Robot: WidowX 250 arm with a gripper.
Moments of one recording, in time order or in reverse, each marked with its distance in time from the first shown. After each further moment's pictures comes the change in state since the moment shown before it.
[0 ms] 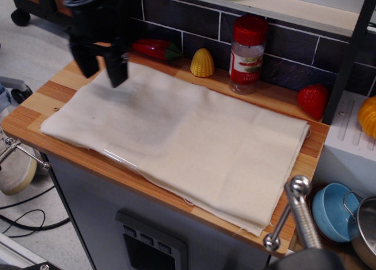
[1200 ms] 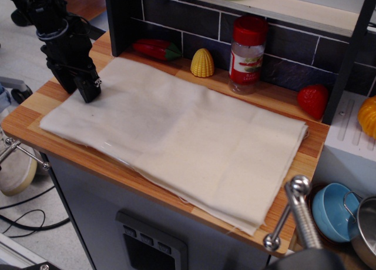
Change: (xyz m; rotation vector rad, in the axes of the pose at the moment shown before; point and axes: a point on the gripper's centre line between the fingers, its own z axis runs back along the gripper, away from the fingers) arm -0.010 0.039 -0.032 0.098 -0.121 -0.029
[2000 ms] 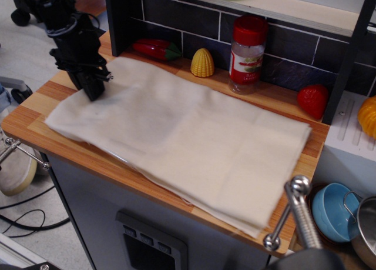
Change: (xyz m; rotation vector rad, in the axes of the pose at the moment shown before) arm 0.007 -0.026 0.008 -0.133 0.059 0.078
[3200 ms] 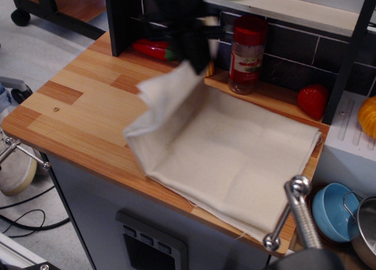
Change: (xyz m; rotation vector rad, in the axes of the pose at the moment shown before) arm 0.018 -0.184 0.066 -0.169 -0.004 0.047
